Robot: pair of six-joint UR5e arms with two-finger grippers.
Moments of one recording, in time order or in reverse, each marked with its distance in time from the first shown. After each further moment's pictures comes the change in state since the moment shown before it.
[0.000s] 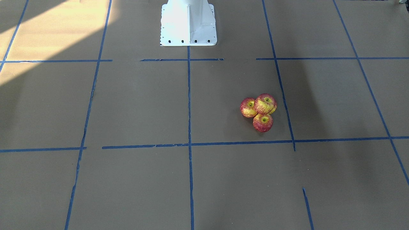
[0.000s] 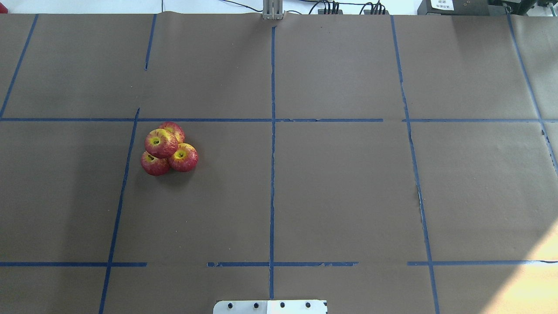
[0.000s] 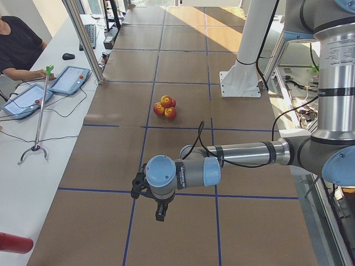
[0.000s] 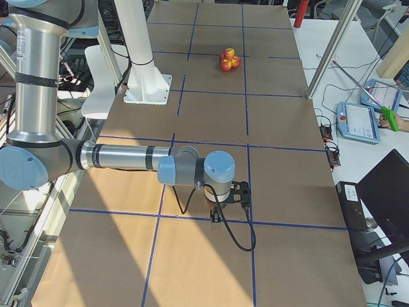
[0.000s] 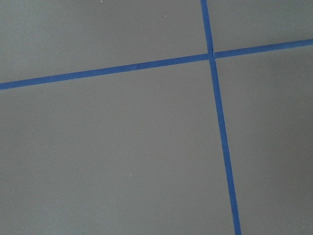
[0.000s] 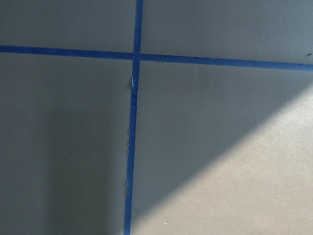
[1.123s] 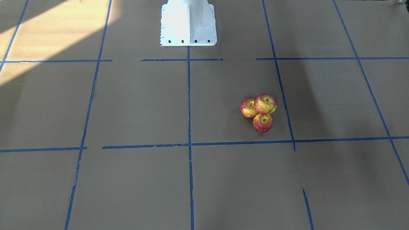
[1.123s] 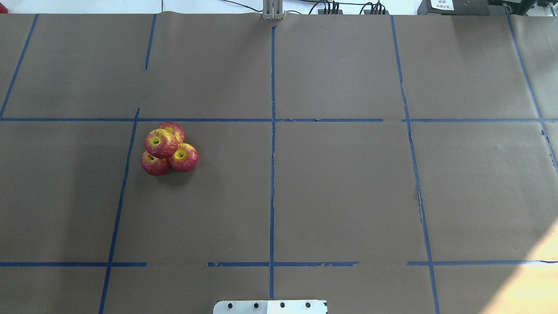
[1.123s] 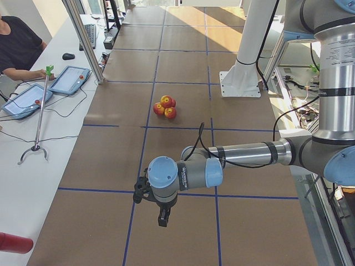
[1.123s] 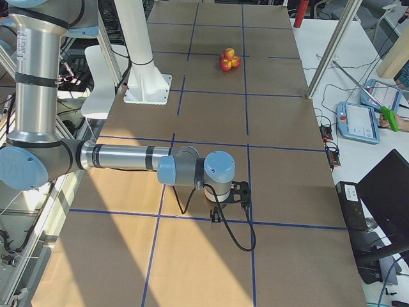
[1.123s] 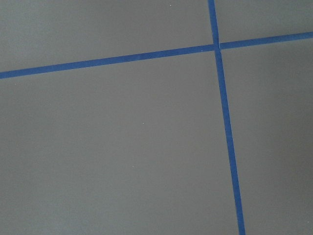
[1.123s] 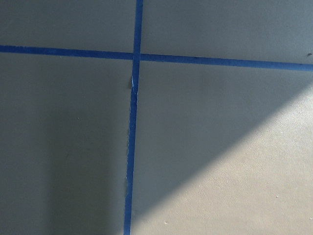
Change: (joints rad) left arm 0.000 0.009 -0.002 0.003 0.072 -0.002; right arm 0.000 0.000 0.000 0.000 0.000 0.000
